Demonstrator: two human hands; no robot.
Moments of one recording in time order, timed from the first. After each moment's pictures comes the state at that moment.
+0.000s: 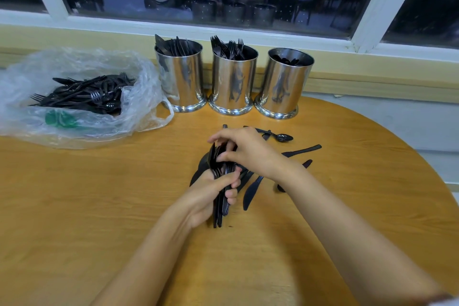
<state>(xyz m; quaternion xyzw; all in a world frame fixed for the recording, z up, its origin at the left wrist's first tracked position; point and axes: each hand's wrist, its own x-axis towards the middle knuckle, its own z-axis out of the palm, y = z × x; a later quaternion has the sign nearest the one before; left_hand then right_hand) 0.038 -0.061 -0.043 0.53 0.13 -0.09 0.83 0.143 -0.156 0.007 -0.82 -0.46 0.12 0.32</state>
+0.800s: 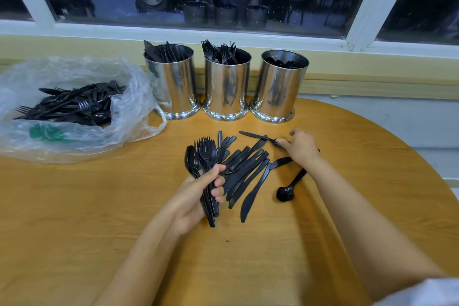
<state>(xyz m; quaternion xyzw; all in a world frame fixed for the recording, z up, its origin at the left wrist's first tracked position) 0.050 -0.043 -0.043 0.43 0.18 -0.06 0.88 0.255 -0.227 -0.049 -0.97 -0.04 0.06 0.25</state>
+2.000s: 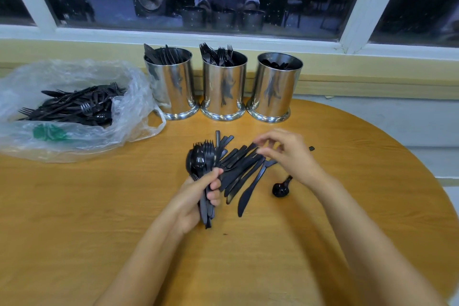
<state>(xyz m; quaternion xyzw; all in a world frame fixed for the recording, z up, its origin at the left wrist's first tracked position) 0.043 -0.049 -0.047 0.45 0.22 -0.04 0.86 0.178 -0.233 -0.010 -0.84 -0.37 0.01 0.40</state>
